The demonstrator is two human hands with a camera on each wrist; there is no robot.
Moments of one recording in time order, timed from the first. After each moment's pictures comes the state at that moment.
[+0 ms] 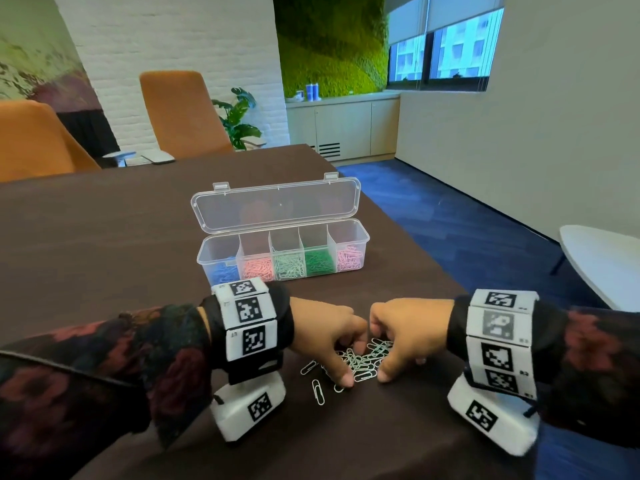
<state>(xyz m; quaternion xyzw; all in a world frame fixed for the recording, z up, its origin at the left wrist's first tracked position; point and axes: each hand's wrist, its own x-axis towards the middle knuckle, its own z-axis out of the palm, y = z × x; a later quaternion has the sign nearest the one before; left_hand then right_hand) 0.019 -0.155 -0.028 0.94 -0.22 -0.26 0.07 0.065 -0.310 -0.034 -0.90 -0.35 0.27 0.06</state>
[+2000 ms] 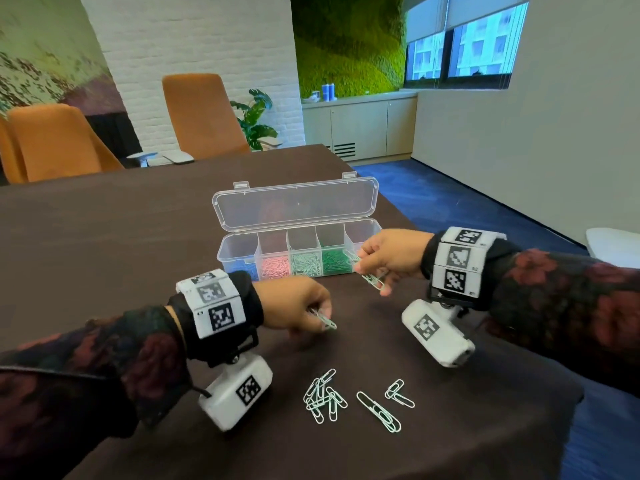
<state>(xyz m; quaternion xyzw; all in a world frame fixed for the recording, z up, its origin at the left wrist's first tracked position) 0.016 -0.093 -0.026 0.96 -0.10 -0.16 0.18 0.125 -0.264 -0.008 -0.83 -0.27 0.29 0.39</state>
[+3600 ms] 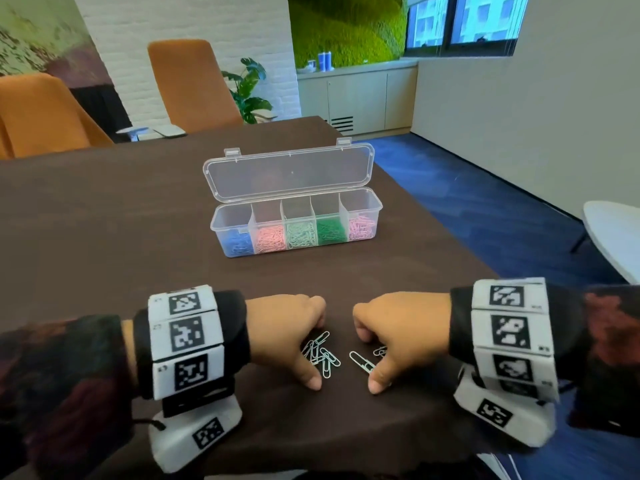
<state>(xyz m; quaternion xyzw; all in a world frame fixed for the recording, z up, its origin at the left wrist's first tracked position) -0.046 -0.131 -0.033 0.97 -0.08 -0.22 0.01 0.021 -0.296 -0.034 -0.84 -0.47 0.25 -0.03</state>
